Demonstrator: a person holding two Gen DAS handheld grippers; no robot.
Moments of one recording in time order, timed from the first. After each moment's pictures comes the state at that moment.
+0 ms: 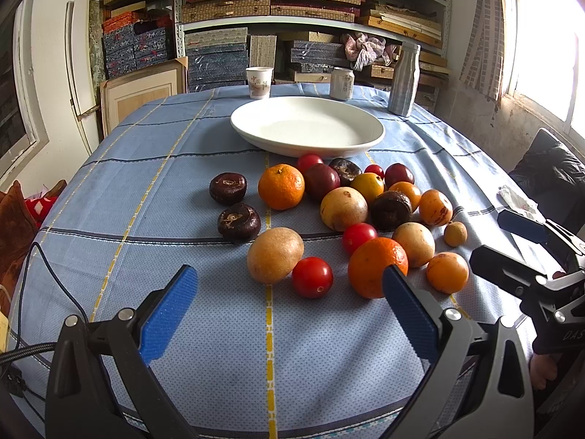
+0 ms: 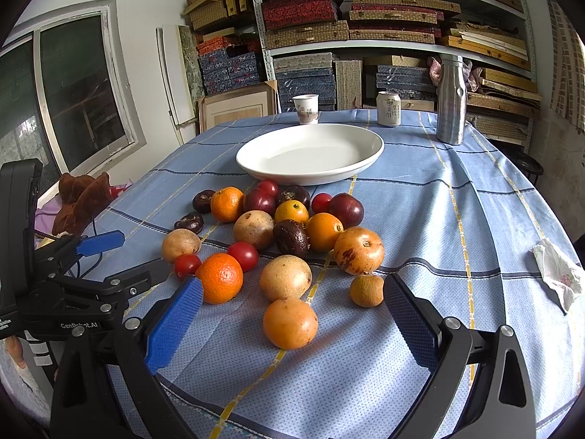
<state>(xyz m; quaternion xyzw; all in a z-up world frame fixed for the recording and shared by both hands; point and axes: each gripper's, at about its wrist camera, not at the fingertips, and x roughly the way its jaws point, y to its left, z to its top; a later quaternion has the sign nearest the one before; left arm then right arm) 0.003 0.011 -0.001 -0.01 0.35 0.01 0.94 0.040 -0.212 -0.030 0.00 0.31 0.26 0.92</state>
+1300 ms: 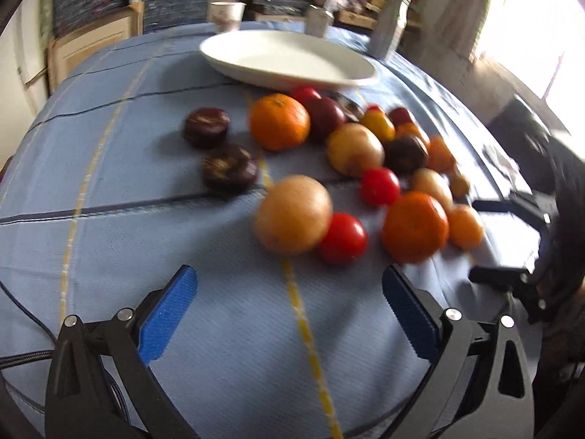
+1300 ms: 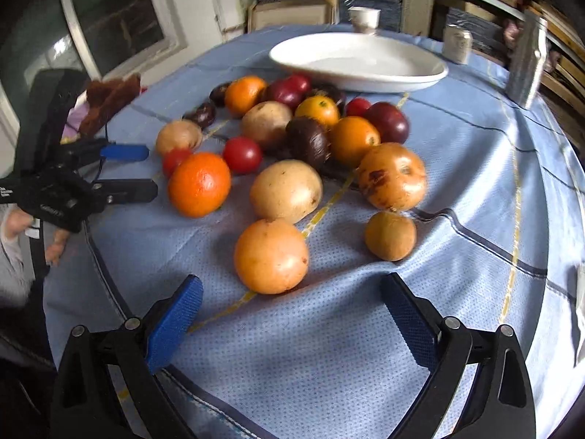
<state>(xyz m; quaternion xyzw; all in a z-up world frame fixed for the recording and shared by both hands) 0.030 0.058 -0.034 -0.04 0.46 -0.08 0.88 0.075 -0.211 -0.068 -0.10 0.44 0.36 0.82</state>
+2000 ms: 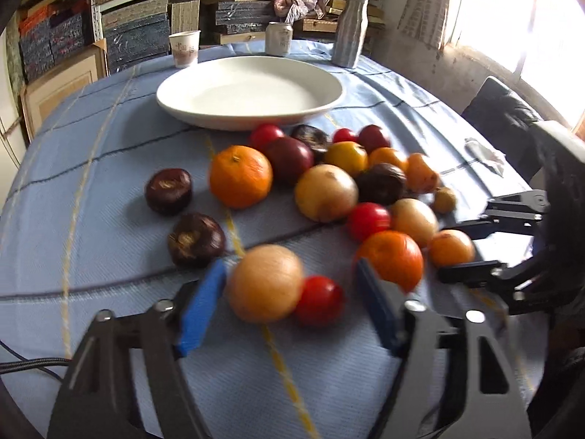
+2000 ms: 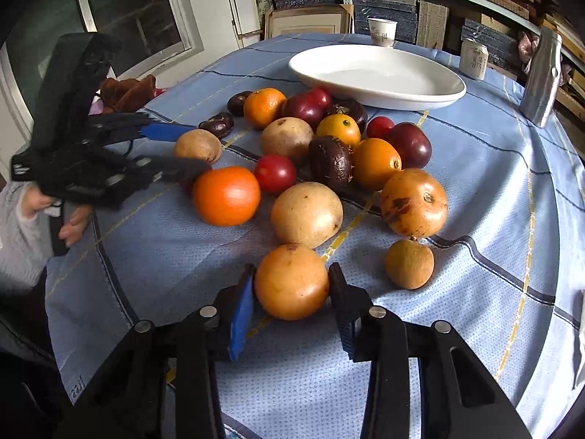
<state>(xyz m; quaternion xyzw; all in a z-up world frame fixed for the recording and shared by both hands) 0.068 0.037 -0.021 0.03 0.44 -0.14 0.89 0.076 -0.200 -0.063 -0.11 0.43 0.39 0.81</state>
